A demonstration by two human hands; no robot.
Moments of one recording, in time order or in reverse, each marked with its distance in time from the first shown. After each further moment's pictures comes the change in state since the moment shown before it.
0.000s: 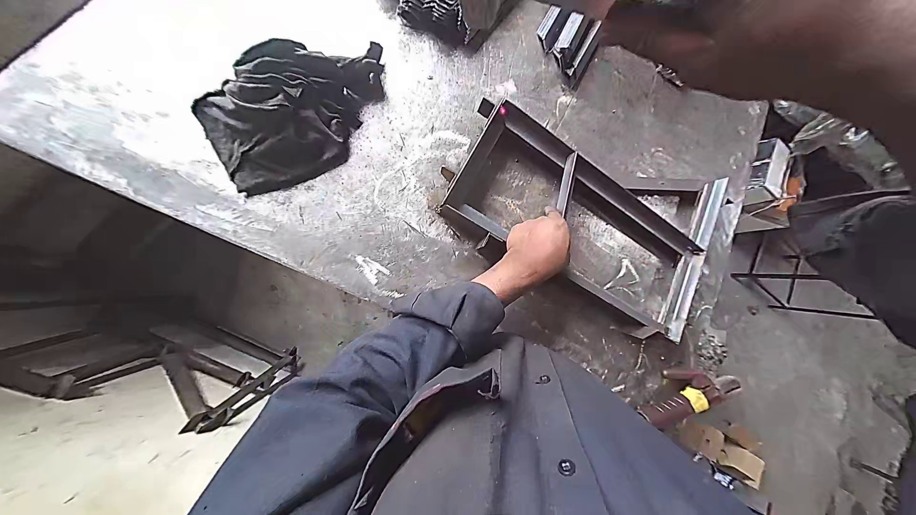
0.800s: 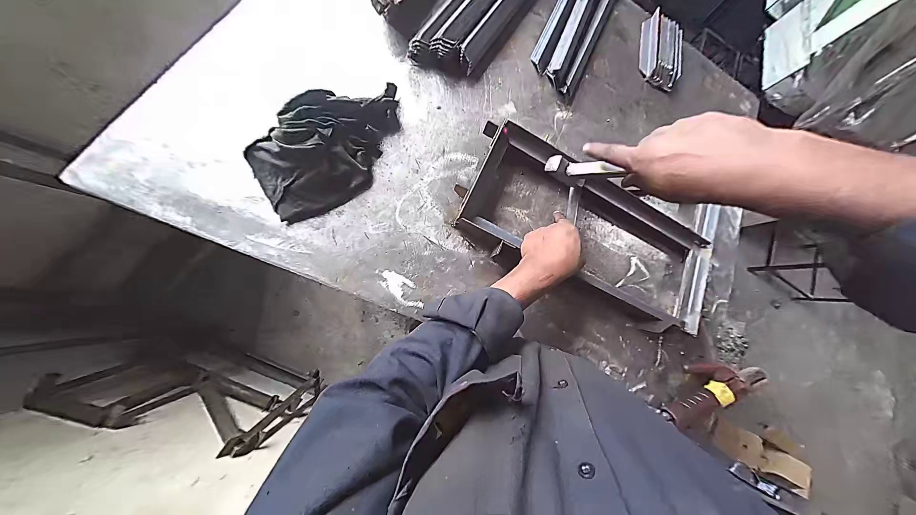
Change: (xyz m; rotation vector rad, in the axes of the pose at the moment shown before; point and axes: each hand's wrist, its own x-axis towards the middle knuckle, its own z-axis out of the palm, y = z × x) left_hand -0.008 0.001 0.002 -0.001 0.009 0.016; right_hand -0.055 -0.013 0.046 -0.295 -0.691 0.360
